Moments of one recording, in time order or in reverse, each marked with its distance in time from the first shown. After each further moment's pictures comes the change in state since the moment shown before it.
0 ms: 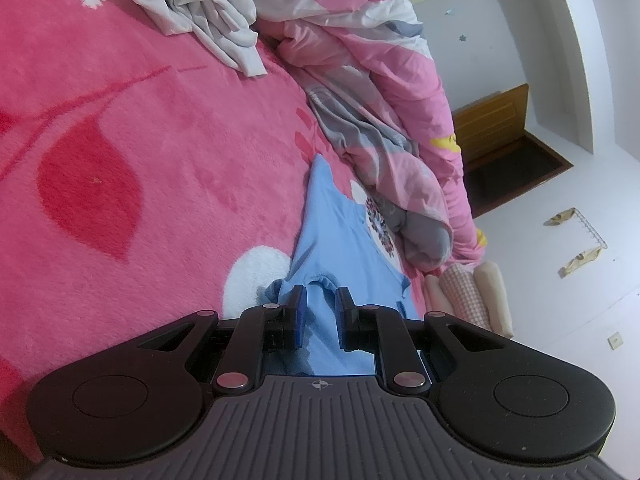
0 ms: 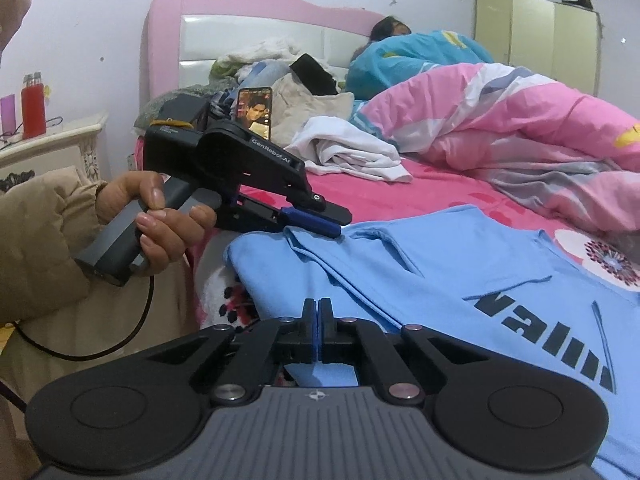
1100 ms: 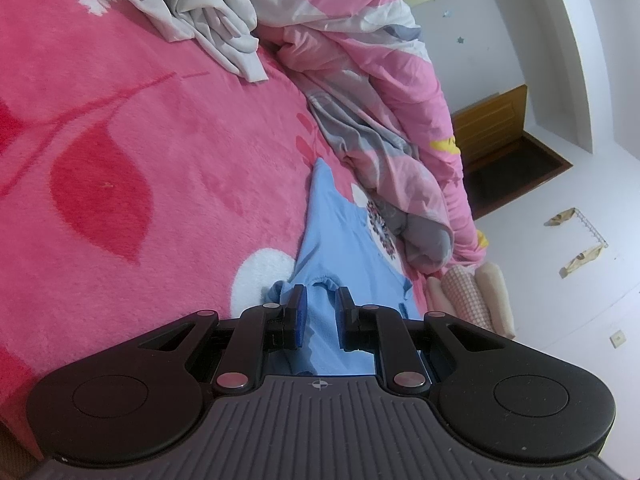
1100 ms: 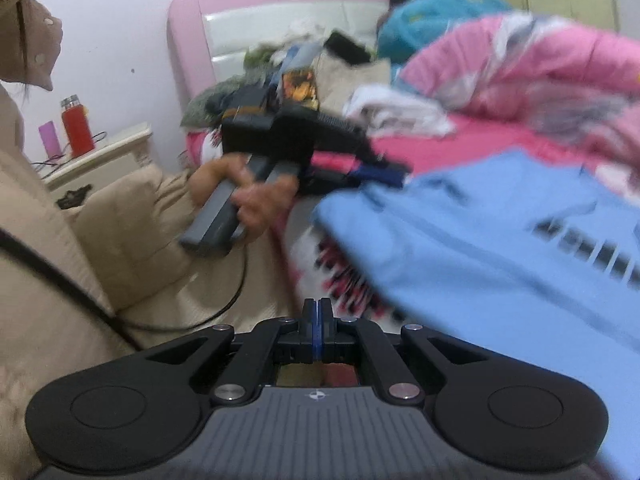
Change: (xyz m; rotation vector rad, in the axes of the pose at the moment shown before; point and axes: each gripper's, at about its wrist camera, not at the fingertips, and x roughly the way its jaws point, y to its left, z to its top) left arm -0.006 0.001 -0.001 0.011 -0.011 0.000; right arm -0.037 0.016 -0.017 0.163 0.120 0.208
